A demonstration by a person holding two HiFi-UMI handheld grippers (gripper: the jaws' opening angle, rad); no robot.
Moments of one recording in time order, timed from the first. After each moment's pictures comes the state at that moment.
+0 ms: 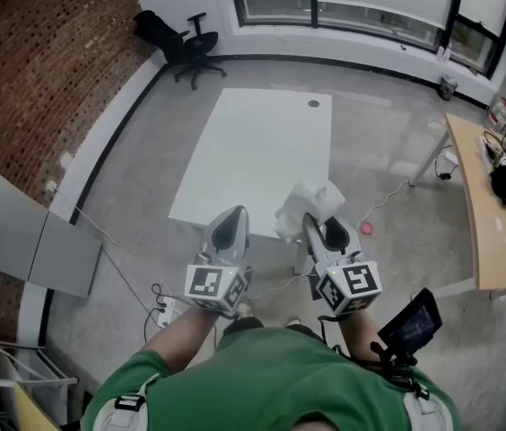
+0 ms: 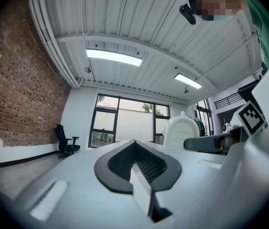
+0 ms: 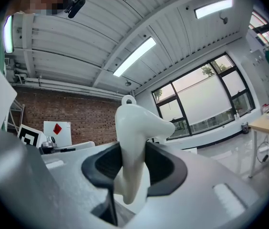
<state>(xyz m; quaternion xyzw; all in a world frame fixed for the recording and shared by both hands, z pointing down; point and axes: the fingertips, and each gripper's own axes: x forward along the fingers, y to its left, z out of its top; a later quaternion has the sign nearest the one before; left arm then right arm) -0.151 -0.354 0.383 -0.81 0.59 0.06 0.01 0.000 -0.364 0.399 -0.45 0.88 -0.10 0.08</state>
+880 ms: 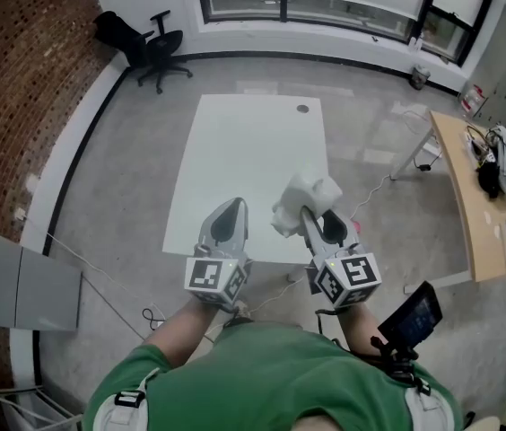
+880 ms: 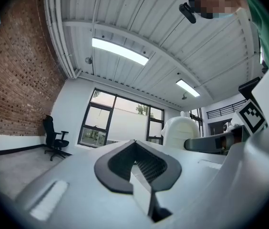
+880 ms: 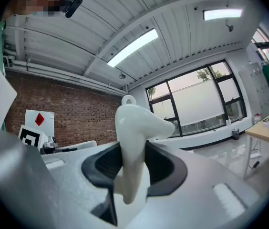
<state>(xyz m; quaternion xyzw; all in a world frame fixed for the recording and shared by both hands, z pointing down) -0.217 -0.474 0.395 -0.84 0.53 0.09 -0.03 -0.069 -0.462 0.400 -0.51 0.85 -0.09 0.04</state>
